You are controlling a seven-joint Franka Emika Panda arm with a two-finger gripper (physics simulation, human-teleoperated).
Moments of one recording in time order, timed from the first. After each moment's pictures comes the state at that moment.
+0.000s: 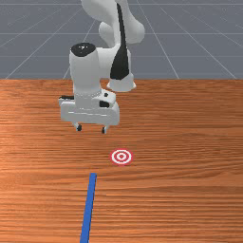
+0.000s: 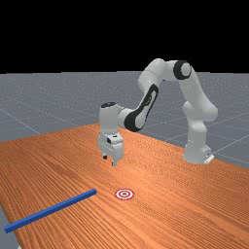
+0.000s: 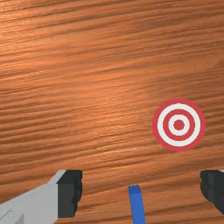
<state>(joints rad) -0.36 0.49 0.20 -1.90 -0.14 2.38 -2.29</state>
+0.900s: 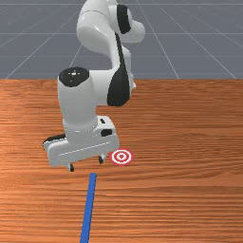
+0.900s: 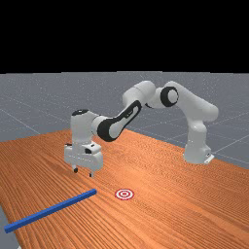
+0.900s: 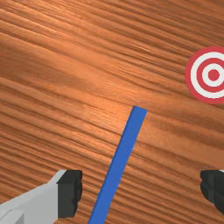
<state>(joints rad) -0.28 1.02 0.26 -1.02 -0.24 2.02 -2.77</state>
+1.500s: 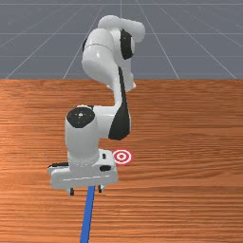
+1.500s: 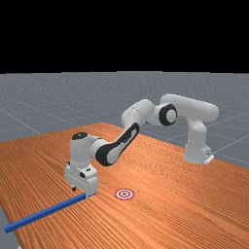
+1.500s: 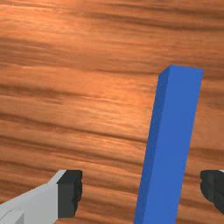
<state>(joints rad) -0.21 1.31 0.18 -0.76 -0.24 2.09 -2.57</state>
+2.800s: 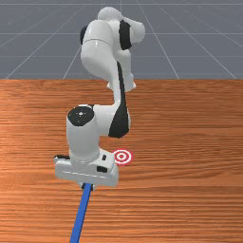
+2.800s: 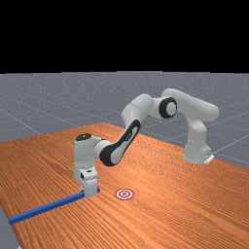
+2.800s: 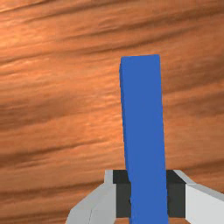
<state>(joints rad) -0.22 1.18 0.14 -1.02 -0.18 2.22 -2.26</state>
